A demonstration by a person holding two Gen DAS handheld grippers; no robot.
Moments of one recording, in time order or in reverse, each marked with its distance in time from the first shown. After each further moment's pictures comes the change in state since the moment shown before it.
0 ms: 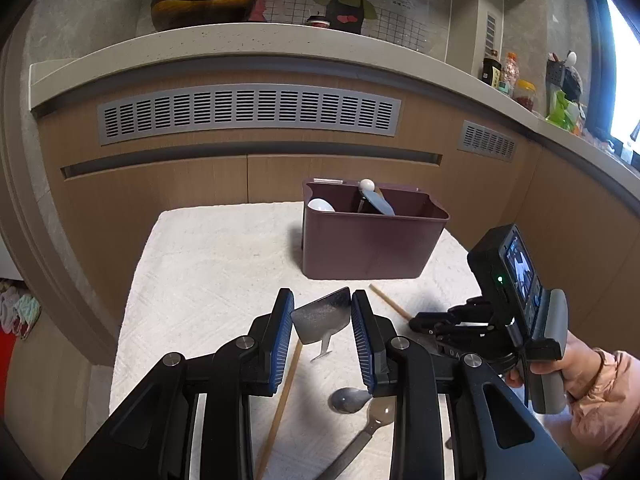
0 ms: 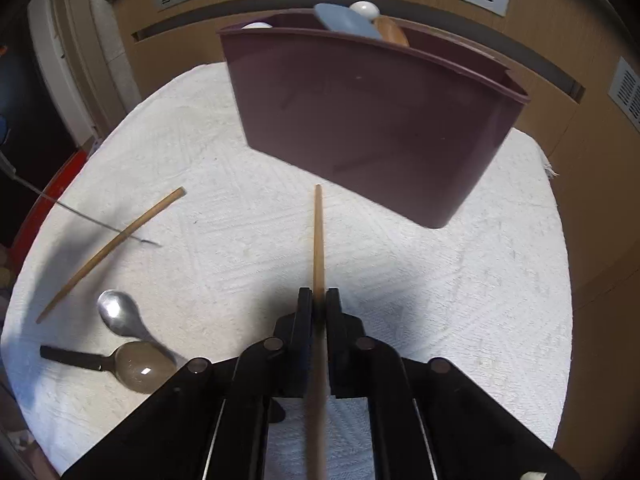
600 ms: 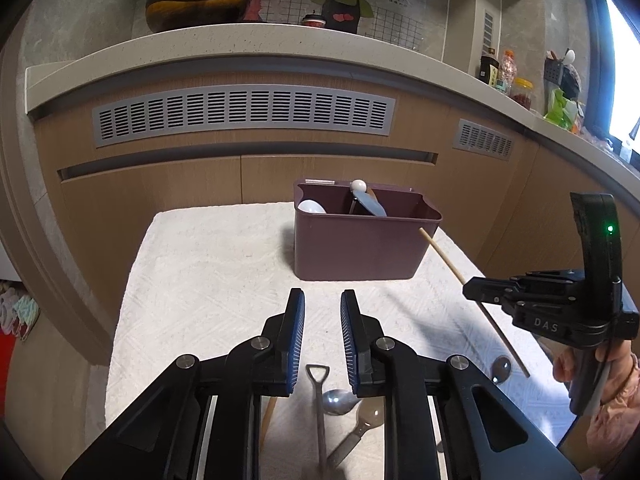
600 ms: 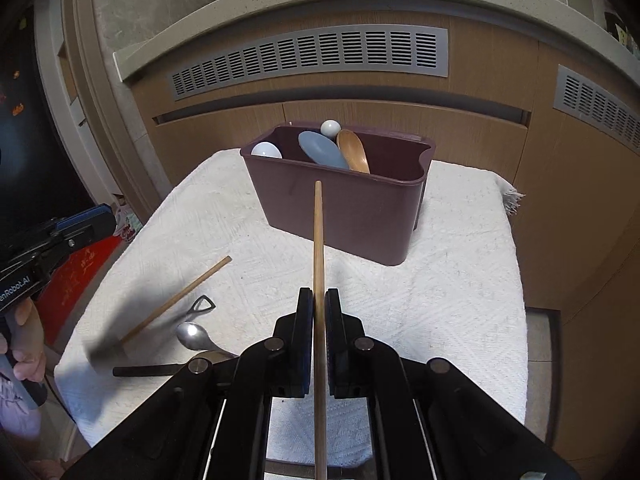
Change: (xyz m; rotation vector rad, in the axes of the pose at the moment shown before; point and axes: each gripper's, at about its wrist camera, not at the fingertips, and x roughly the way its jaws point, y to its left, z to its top) left arm 0.001 -0.007 0.003 0.001 0.009 0.002; right arm -0.100 -0.018 -0.009 0.117 -0.224 0.068
